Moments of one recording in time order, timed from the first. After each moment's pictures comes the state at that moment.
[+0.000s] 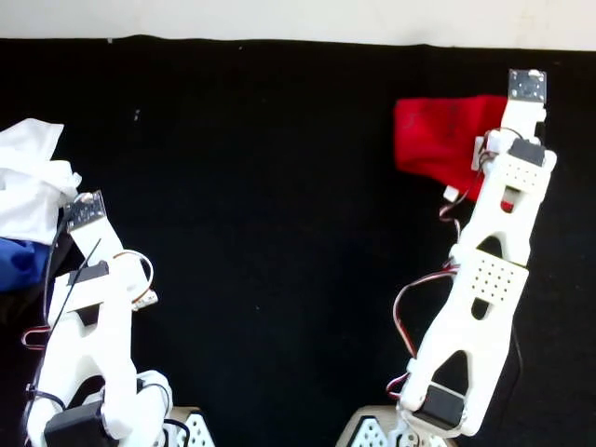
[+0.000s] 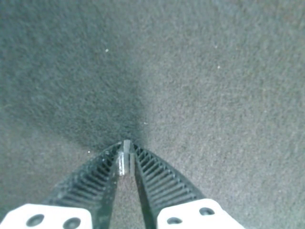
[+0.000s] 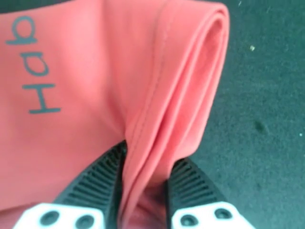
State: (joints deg) left arm -25.2 -27.2 67.6 36.4 -10.1; right arm 19.7 72.6 -74.6 59.6 15.3
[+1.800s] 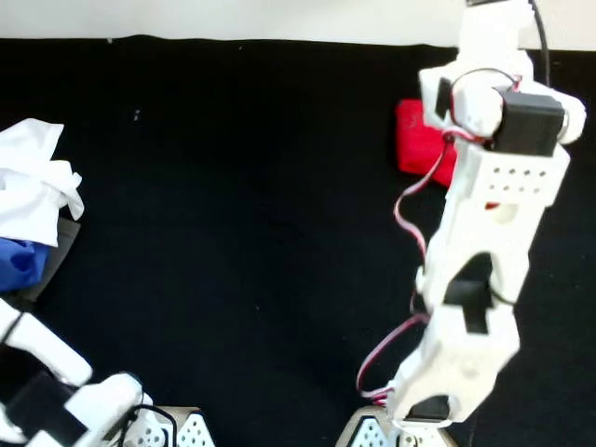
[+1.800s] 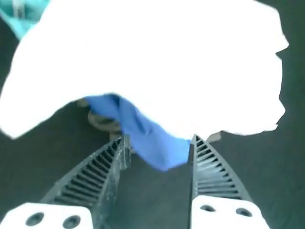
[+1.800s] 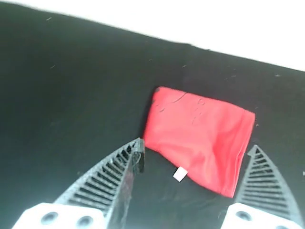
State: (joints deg) left arm -58.3 -11.2 -0.2 69.1 -9.6; right arm -2.3 11.0 -64.0 100.5 15.3
